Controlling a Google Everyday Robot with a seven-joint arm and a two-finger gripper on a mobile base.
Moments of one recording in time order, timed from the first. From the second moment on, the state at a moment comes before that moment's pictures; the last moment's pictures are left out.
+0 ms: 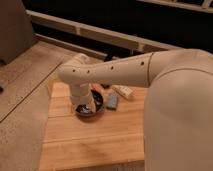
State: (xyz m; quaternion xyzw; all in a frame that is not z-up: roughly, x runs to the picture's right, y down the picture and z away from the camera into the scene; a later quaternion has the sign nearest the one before) arm -0.108 0.103 0.703 -0.26 0.23 0.64 0.68
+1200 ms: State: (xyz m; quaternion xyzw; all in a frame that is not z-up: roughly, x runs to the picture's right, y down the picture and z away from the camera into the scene) arm -0.100 0.087 0.703 -0.24 0.22 0.63 0.70
